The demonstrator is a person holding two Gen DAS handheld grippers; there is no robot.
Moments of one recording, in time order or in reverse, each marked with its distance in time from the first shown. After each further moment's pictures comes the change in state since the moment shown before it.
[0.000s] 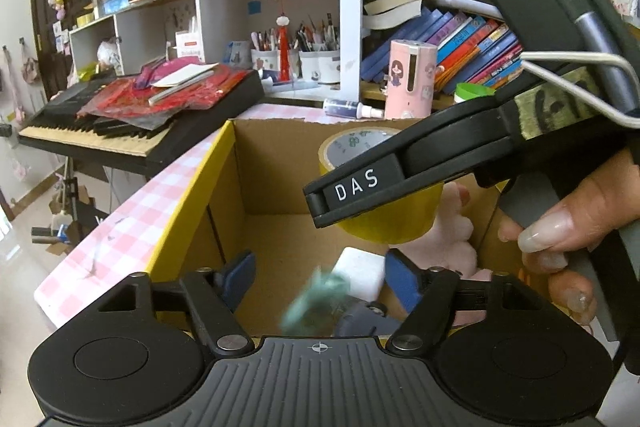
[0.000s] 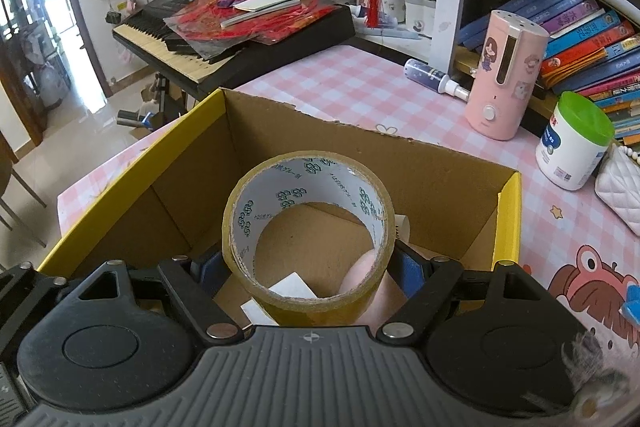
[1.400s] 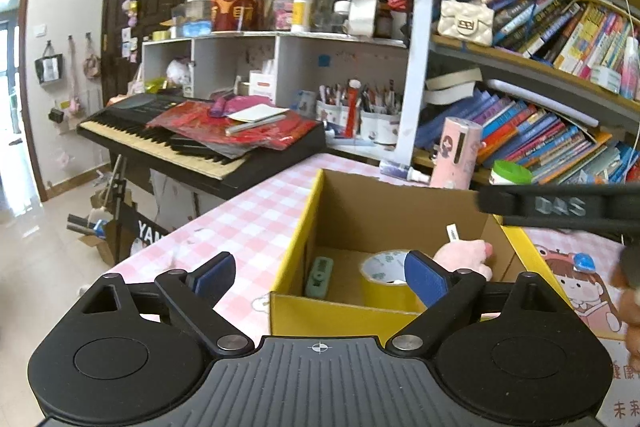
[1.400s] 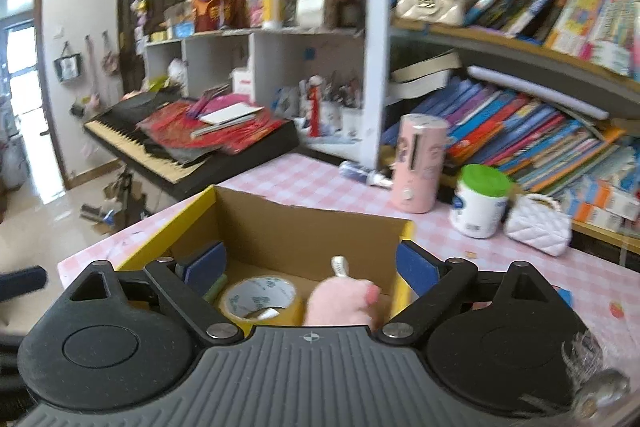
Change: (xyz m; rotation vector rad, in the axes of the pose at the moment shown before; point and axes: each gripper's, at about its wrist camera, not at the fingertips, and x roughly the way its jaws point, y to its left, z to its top) left arm -0.080 0.047 -0.011 -0.167 -0.159 0.095; right arm -0.118 0.021 -0.050 0.057 -0.369 -0.191
